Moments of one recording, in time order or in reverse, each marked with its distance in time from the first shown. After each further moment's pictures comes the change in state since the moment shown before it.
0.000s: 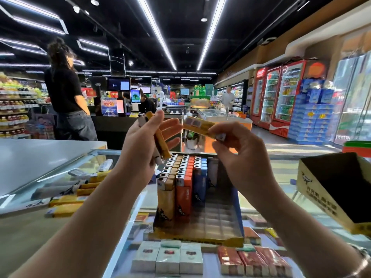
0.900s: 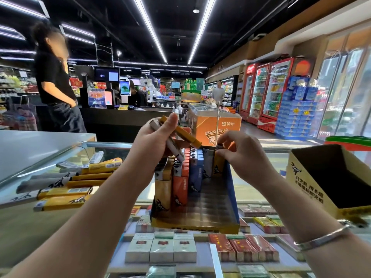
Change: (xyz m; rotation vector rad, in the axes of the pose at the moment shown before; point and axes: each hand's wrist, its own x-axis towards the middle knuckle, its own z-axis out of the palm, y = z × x) left_hand 0.000 -0.025 -0.006 0.241 -0.222 -0.002; right_hand -0.001 0.037 -0.019 -0.499 -0.241 0.135
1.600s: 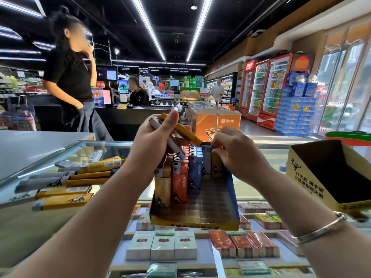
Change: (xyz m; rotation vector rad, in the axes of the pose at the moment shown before) left_hand -0.005 0.002 0.005 0.062 0.025 0.029; right_hand 0.001 -0.005 0.003 -0.264 -0.107 -0.193
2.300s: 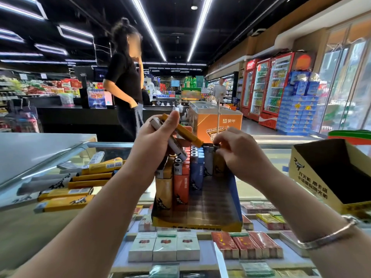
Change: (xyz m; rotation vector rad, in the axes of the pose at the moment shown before) left_hand -0.001 0.000 -0.001 -0.006 -0.001 0.000; right_hand -0.001 -0.003 -0.003 0.145 0.018 0.128
